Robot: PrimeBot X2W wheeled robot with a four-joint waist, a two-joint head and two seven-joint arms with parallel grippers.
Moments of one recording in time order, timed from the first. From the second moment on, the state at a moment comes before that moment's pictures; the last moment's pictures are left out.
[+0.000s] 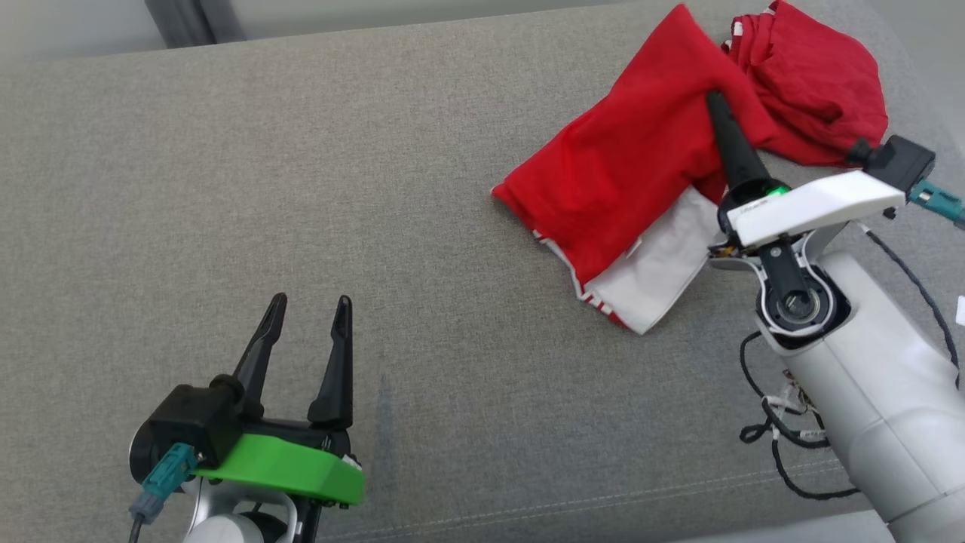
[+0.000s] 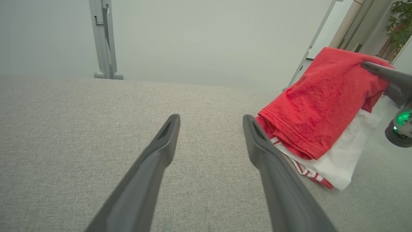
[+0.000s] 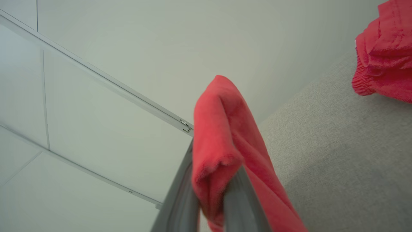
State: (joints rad) left arm -0.02 0.14 -0.35 -0.18 -0.44 0.10 -0.14; right arm -0.55 -0.22 0.52 0.43 1.34 0.12 -0.24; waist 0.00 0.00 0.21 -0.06
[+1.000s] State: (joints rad) left arm -0.11 0.13 -0.36 -0.22 -0.42 0.10 -0.15; right arm -1.15 -0.28 0.31 0.53 1.26 -0.08 -0.25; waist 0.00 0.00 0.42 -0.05
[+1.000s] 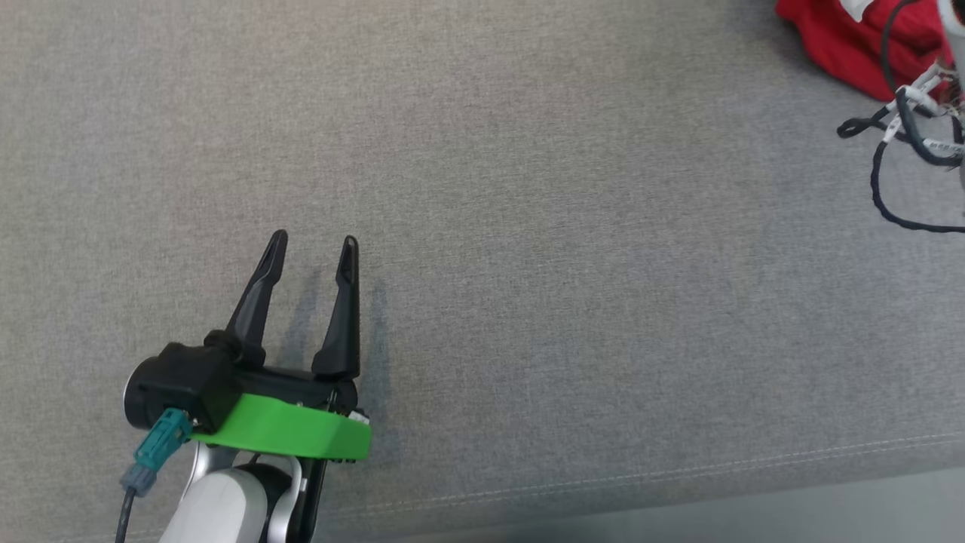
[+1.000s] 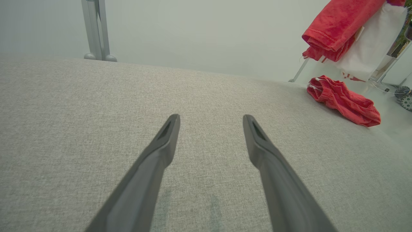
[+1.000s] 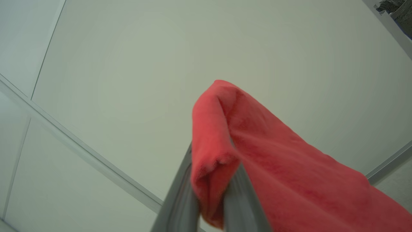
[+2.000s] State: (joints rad) left arm -0.16 0.18 -0.32 -0.23 -0.38 0.10 -0.14; right arm -1.16 -0.33 0.07 0.74 1.20 -0.05 -0.25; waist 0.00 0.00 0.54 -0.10
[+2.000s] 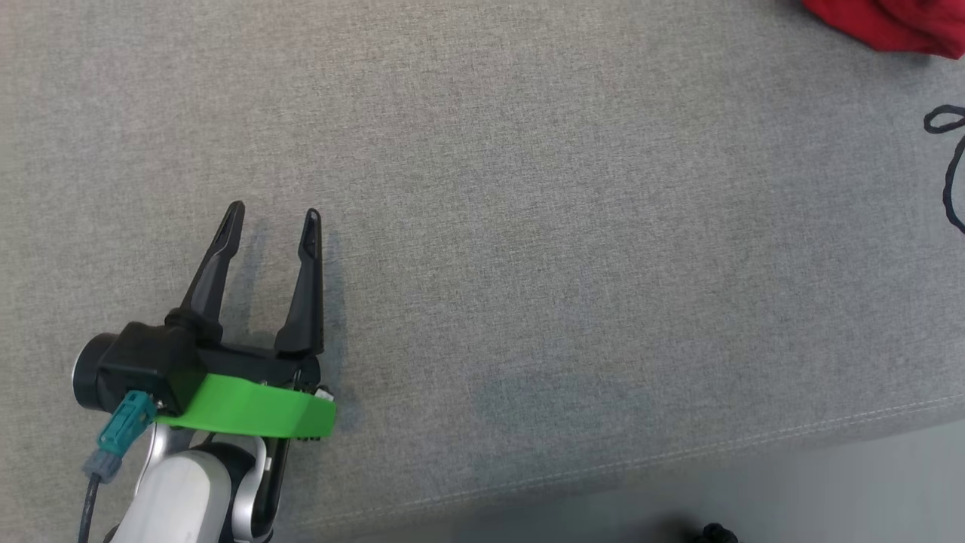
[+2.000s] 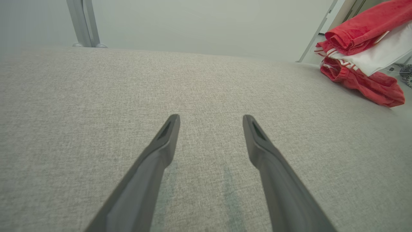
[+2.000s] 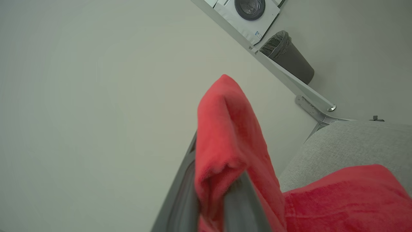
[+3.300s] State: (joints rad) left arm -0.17 0.22 -0.30 -0.27 -0.34 0.10 -0.06; right arm -0.95 -0.24 -0.11 0.94 0.99 0.02 -0.25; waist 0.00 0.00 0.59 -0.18
